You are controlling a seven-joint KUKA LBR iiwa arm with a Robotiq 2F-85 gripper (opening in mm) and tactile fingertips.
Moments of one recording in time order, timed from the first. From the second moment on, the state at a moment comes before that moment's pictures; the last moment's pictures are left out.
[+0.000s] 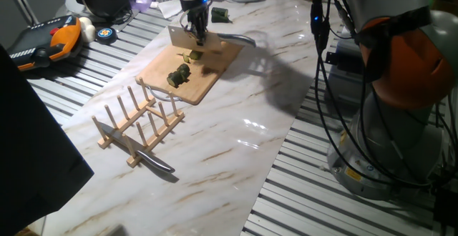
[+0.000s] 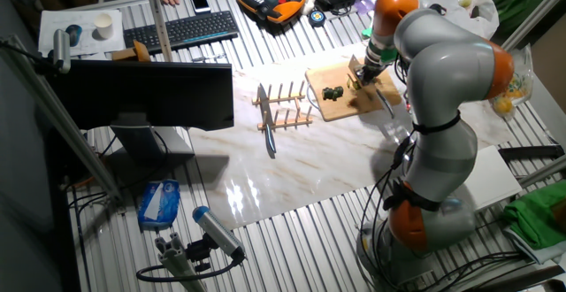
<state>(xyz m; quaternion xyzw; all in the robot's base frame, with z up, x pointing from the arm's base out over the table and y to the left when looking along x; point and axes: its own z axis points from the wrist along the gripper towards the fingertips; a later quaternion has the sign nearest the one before) 0.578 -0.153 0.112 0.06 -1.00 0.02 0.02</state>
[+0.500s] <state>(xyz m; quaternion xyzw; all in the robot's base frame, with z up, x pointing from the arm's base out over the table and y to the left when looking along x) 0.587 -0.158 0.107 0.09 -1.00 0.02 0.03</state>
